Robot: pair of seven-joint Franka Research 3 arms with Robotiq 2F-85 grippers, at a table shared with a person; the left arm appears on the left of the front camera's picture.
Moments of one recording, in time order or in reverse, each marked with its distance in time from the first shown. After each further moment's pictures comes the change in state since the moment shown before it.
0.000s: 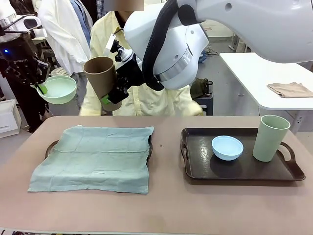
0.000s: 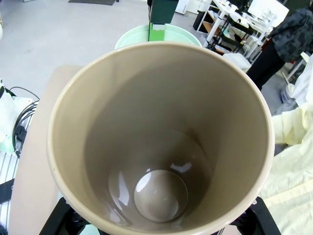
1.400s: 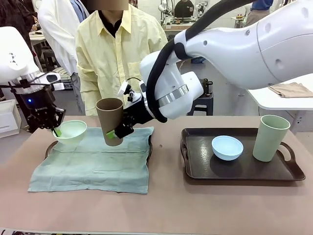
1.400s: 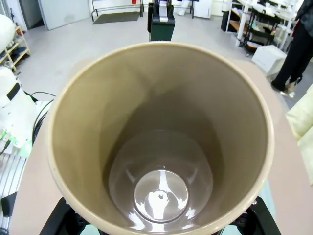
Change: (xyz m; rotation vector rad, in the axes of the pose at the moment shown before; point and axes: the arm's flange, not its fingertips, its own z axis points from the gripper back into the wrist) left arm -0.007 0.025 -0.173 -0.073 0.255 0.059; right arm -0.129 0.022 -0.089 0.196 -0.085 -0.207
